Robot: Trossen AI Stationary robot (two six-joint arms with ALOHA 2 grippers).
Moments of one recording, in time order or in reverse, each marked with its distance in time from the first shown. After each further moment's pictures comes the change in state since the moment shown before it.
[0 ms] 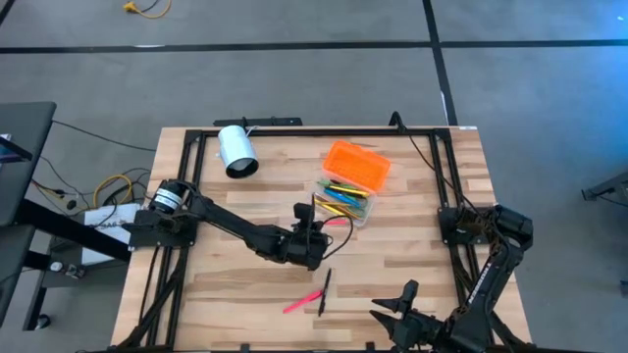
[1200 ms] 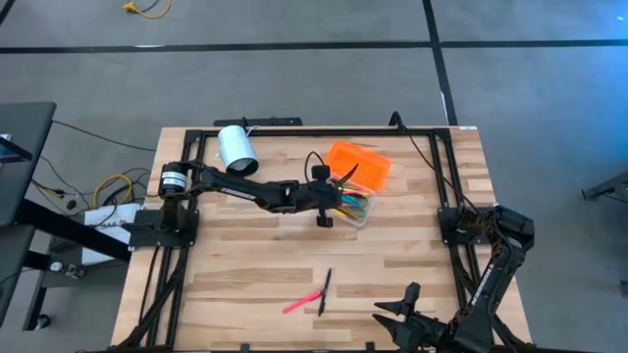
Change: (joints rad) left arm 0.335 -0.002 0.000 0.344 0.451 0.224; right arm 0.020 0.000 0.000 0.000 -0.029 0.018
